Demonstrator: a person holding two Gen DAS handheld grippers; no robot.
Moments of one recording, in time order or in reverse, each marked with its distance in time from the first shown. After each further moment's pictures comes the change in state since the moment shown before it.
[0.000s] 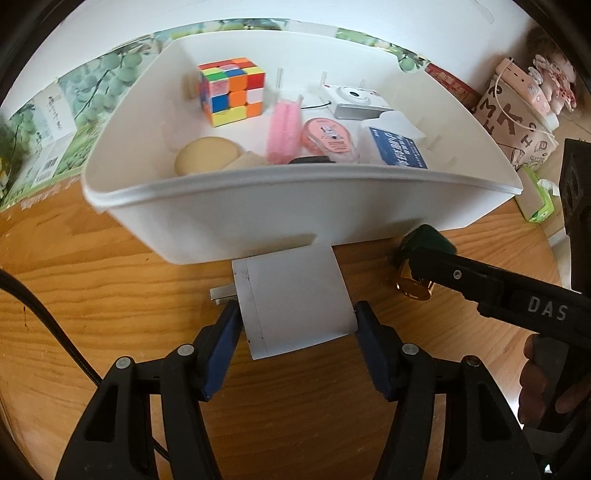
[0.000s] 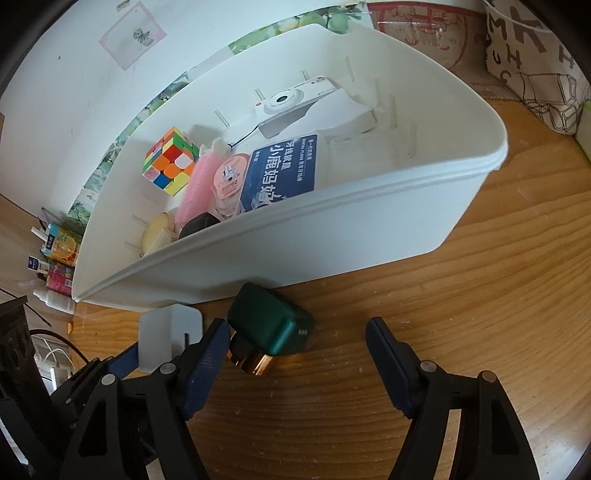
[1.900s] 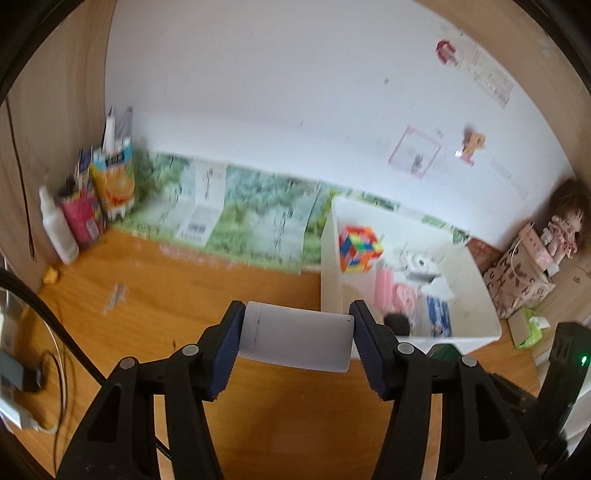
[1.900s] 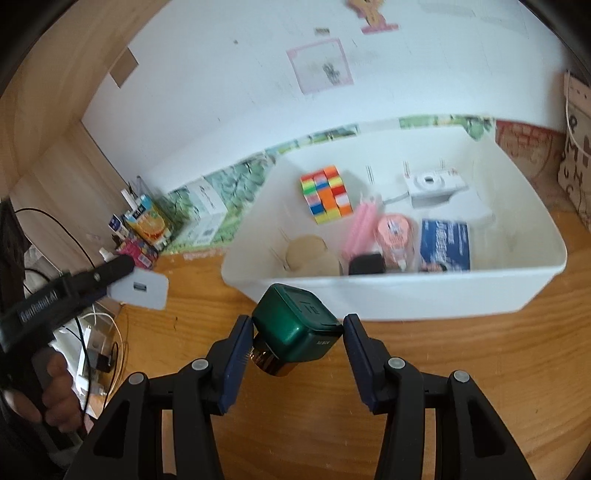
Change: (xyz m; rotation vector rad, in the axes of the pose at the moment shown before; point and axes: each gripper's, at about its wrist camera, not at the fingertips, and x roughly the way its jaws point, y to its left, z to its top) left arm -0.166 0.109 0.011 -0.259 -0.398 0.094; right arm -0.065 0.112 -0.031 -0.270 -0.223 0.180
